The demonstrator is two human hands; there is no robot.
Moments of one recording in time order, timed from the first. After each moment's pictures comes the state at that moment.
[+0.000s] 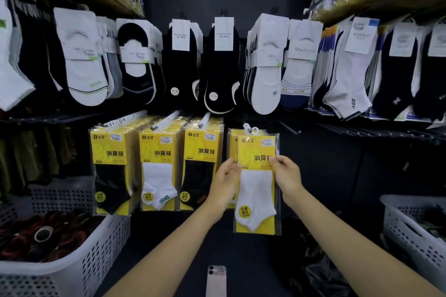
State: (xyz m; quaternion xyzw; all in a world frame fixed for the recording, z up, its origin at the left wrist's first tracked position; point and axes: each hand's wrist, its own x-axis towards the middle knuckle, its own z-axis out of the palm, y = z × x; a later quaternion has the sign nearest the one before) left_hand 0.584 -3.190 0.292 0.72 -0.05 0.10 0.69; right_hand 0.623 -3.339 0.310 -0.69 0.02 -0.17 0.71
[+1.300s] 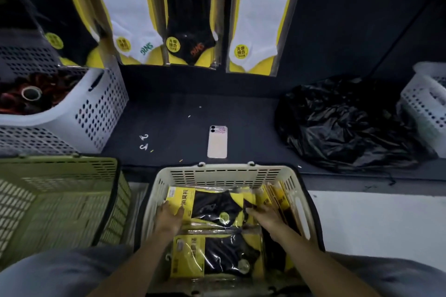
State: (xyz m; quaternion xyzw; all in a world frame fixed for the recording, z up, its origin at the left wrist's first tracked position) left_hand 0.409 -3.100 -0.090 0.84 0.35 -0.18 0.38; right_hand 0.449 -3.358 -0.063 -0.76 0.26 0.32 0.50
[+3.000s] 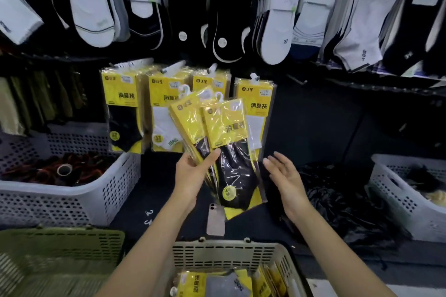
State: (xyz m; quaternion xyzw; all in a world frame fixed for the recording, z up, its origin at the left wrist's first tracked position) left_hand 0.474 -3.144 0.236 0.61 0.07 0.16 0.77; right_hand 0.490 -3.346 0.232 -0.64 -0.01 -0.03 0.77
